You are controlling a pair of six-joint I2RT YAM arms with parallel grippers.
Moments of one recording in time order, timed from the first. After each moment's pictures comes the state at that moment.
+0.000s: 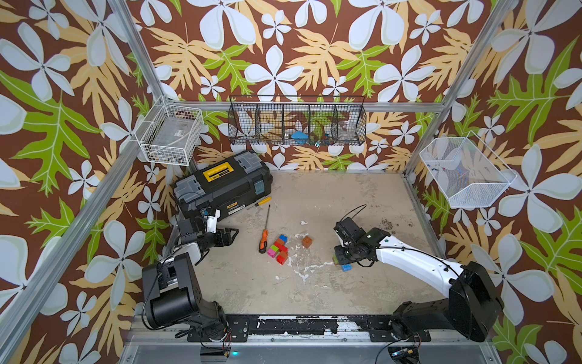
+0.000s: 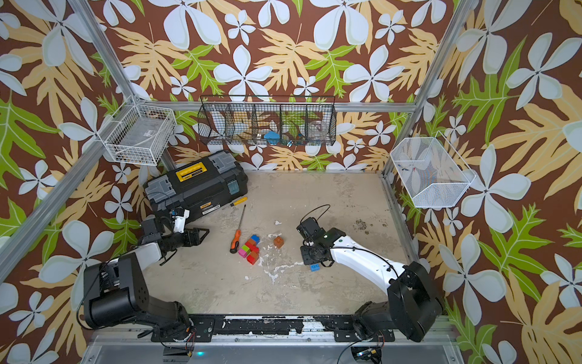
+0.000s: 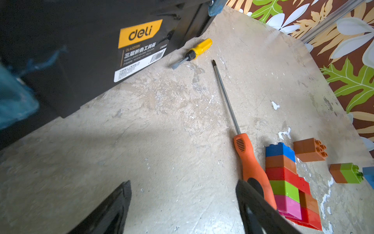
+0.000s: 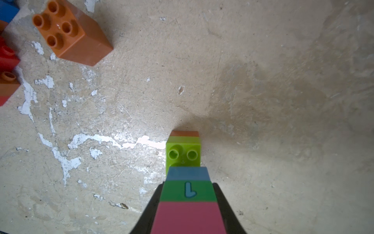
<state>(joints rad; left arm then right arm) 0.39 1.47 0.61 -0.01 0.74 0.14 0.65 1.40 0.90 -0.77 0.07 0.40</state>
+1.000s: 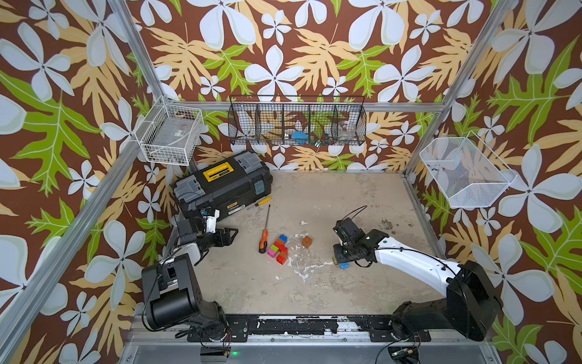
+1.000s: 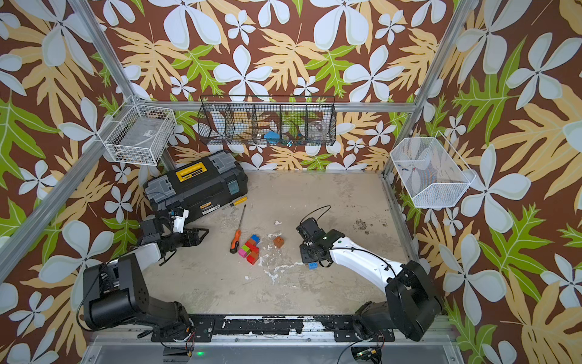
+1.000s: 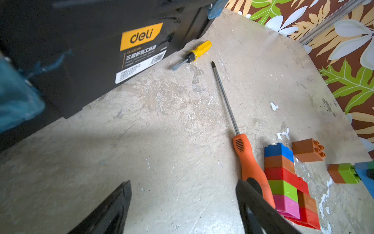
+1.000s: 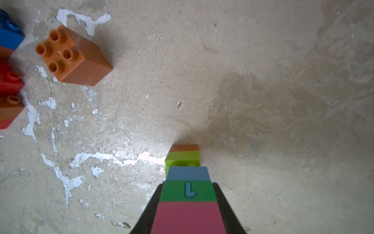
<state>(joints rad) 0.39 1.46 0.61 -0.01 0.75 0.14 0.65 1.41 0.87 -0.68 0.09 0.45</state>
